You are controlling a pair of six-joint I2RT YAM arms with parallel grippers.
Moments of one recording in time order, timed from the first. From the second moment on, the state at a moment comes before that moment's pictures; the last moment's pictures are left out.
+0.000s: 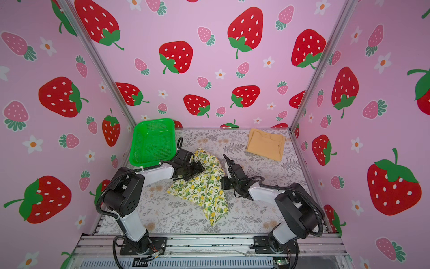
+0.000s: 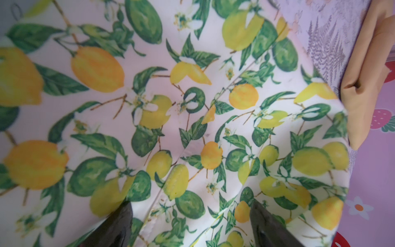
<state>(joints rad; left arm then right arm) -0.46 1.81 1.05 -0.22 0.20 -0.84 0.74 1.52 0.68 0.12 -0.13 0.52</state>
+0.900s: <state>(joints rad) -0.46 1.84 1.07 -0.21 0.18 -0.81 0.71 1.50 0.99 -0.23 0.61 0.16</state>
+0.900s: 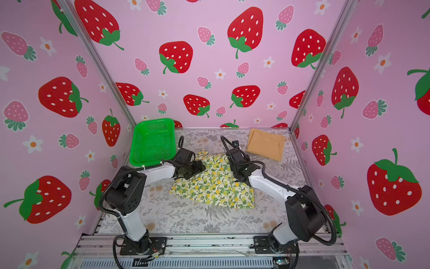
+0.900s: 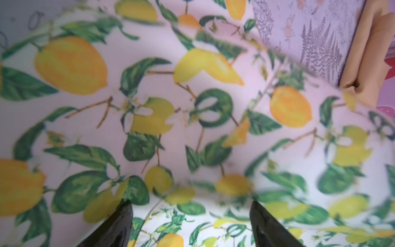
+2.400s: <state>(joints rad) -0.41 1.66 1.15 -0.38 0.19 -0.79 0.76 1.48 0.91 -0.15 0.17 0.38</state>
